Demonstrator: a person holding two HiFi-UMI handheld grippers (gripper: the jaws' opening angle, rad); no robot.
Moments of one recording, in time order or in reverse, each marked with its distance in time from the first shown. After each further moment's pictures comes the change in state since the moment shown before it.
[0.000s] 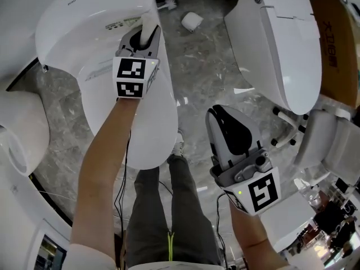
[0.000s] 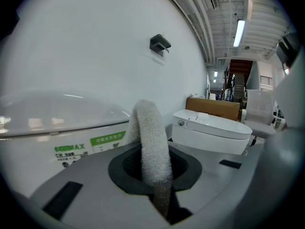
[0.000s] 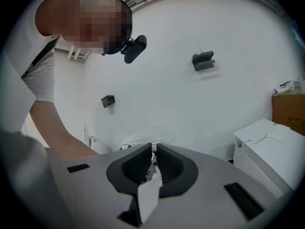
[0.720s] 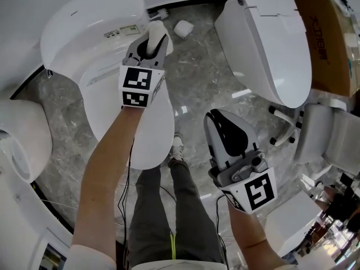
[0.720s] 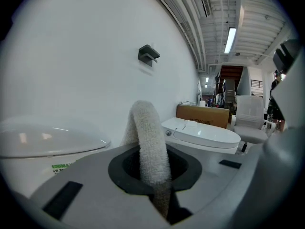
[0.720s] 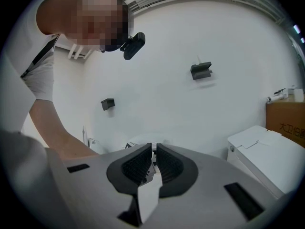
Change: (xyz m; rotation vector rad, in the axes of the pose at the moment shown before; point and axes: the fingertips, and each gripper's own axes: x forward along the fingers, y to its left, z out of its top) left arm -0.030 -0.058 0.050 0.025 -0.067 -0.087; right arm -0.047 0.016 0.022 -0.017 -0.038 -0.043
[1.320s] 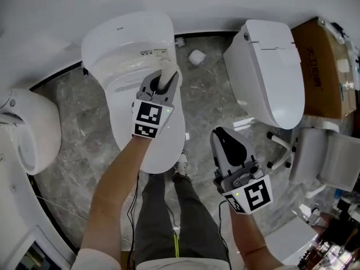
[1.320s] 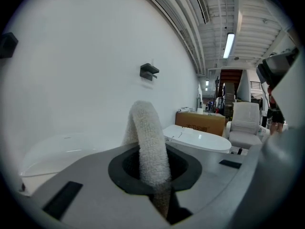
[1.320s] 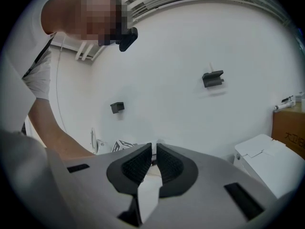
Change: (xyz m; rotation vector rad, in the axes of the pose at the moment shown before) left arm -0.122 -0.007 0.065 0.010 -0.042 0.013; right arm -0.033 0.072 0.060 -0.048 -0.002 0.062
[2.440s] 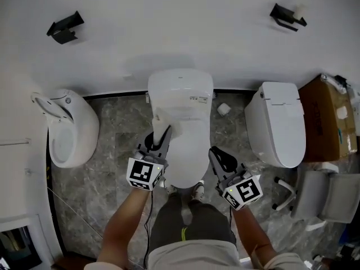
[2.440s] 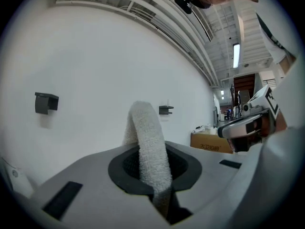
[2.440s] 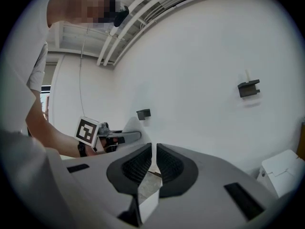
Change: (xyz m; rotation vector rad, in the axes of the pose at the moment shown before) left arm -0.318 0.012 0.193 -0.011 -0.190 0.237; right arm -0.026 0.160 0.116 -0.096 -0.017 0.262
